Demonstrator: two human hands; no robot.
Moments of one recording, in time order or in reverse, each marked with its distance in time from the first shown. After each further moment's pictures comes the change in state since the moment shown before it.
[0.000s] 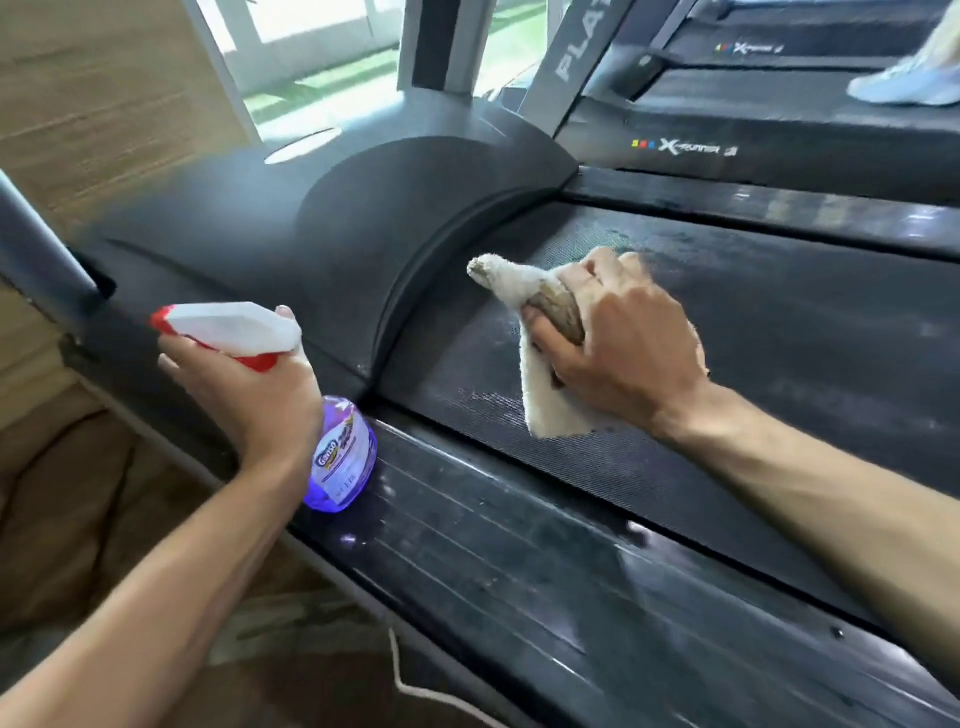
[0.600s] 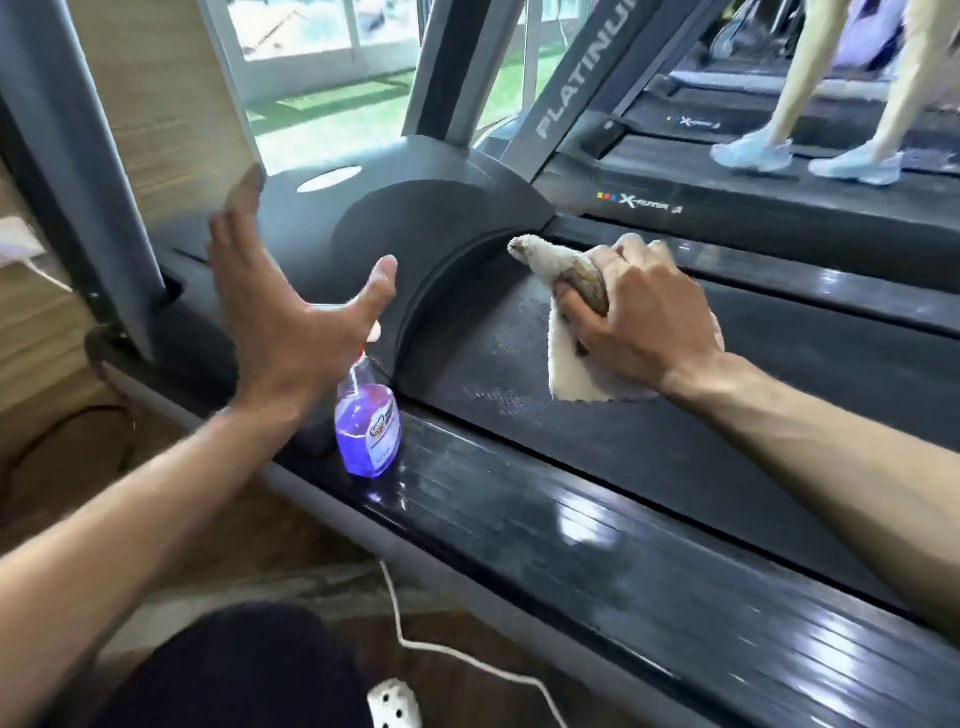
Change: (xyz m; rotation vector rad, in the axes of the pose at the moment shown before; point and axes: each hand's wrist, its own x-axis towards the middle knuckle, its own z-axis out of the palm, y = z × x) left_hand 0.027 0.098 -0.093 -0.075 -0.212 0.506; right_hand -0.002 -0.053 -0.110 -0.136 -0.059 0.103
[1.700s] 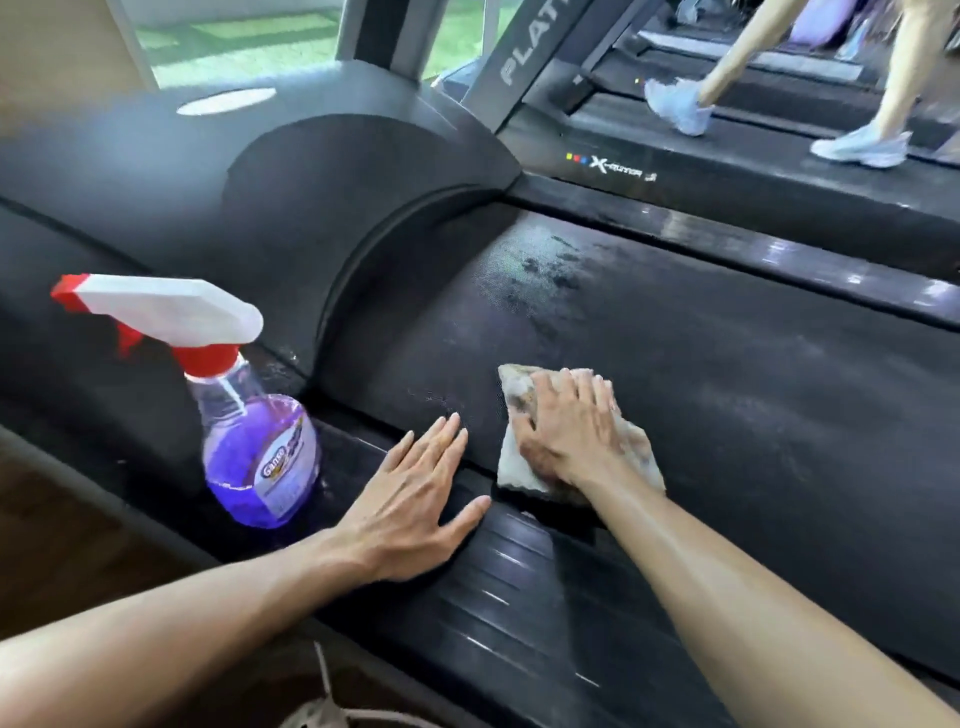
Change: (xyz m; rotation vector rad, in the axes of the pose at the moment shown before) left_hand -0.167 -0.097 0.157 0.282 -1.248 0.254; right_hand -0.038 0.064 0.232 -0.120 -0.465 0.273
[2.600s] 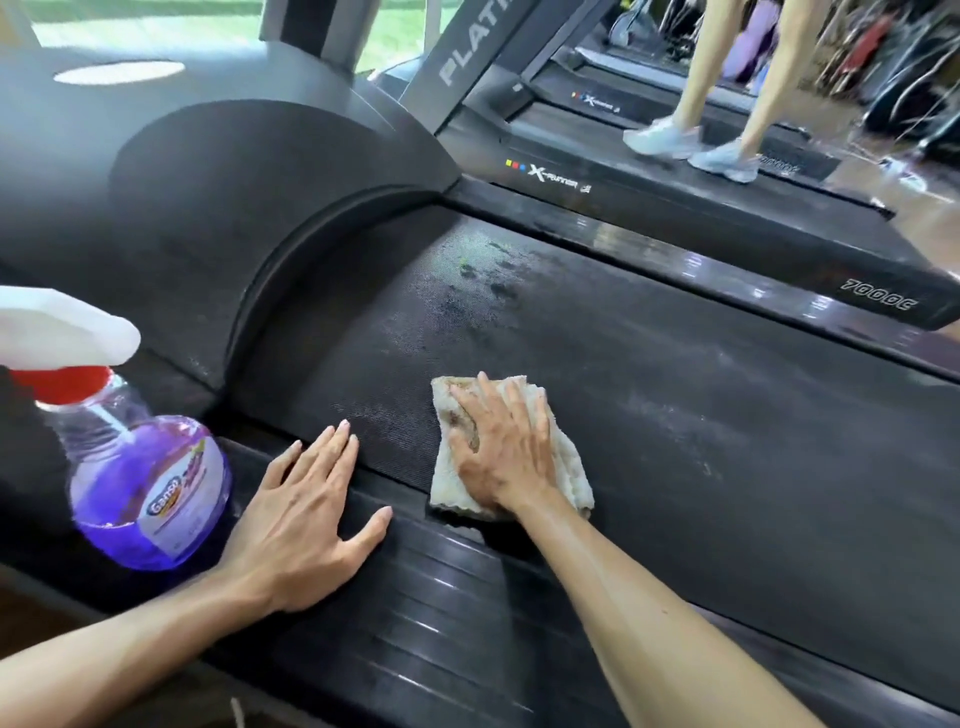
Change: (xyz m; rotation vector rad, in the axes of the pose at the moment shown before) left_hand -0.004 -0.026 0.011 0.024 0.143 -0.136; right_hand -0.002 0.007 0.012 0.132 -0.012 -0.022
